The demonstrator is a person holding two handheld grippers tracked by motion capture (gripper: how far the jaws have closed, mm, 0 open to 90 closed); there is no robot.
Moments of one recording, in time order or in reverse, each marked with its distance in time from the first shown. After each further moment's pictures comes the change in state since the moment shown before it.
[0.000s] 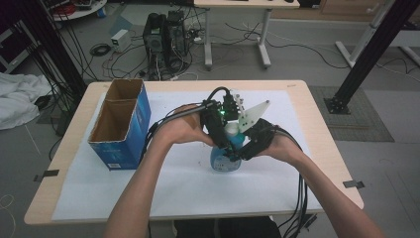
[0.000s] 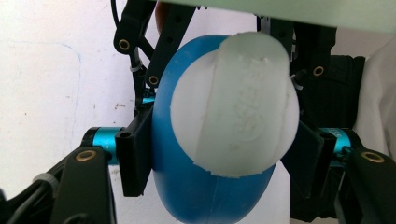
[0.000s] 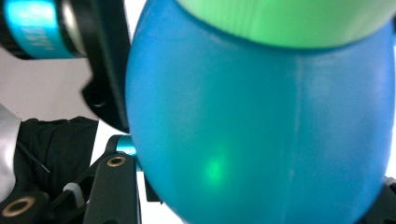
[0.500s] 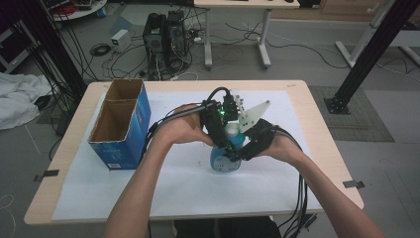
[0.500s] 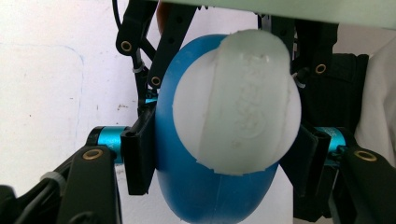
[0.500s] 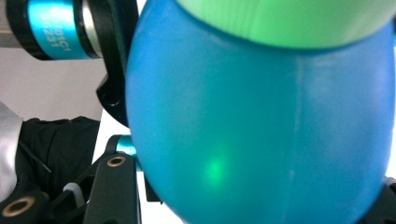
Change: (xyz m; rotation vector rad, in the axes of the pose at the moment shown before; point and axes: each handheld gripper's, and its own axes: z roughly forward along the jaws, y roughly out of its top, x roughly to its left) left arm -0.001 0.000 0.000 0.002 0.015 0.020; right arm -0.001 0.000 0.000 -0.012 0.015 -0.029
